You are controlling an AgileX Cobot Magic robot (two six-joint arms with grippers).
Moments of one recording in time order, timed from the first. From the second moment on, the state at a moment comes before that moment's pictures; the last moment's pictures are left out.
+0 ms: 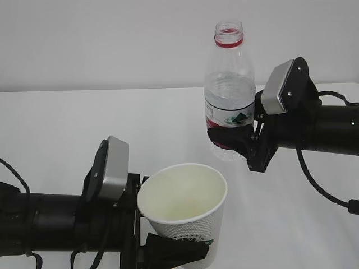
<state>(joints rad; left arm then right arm) -0.62 1.85 -0.51 0.92 -1.15 -0.40 0.20 1.68 -0.70 -1.11 -0.83 0.40</state>
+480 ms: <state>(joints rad) -0.62 1.85 -0.55 0.98 -1.10 -0.39 0.22 1.68 -0.75 -1.15 -0.77 0.39</state>
